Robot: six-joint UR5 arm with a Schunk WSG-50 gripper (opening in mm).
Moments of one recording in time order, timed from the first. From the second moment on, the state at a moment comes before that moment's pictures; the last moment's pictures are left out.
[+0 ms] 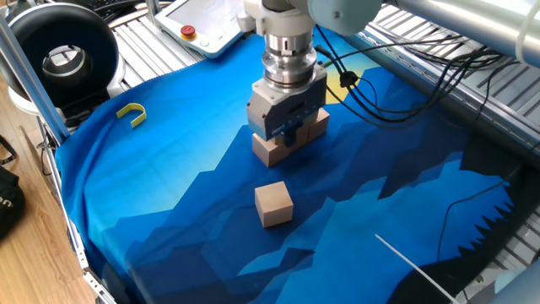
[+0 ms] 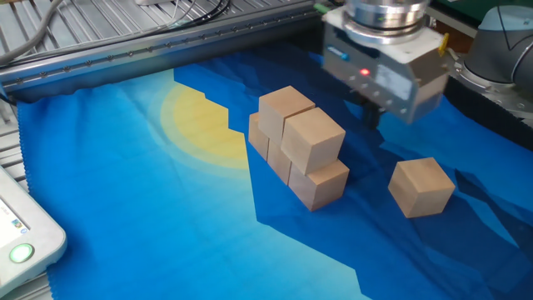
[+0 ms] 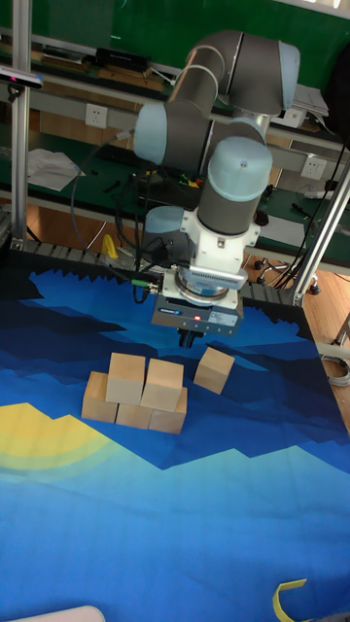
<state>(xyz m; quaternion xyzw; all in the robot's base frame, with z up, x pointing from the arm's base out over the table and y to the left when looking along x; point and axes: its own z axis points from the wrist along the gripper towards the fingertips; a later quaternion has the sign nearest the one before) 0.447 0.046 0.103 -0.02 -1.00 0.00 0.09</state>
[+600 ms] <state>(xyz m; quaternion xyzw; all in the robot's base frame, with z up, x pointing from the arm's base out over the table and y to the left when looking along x) 0.466 -0.014 0.140 0.02 -1.00 0.03 0.05</state>
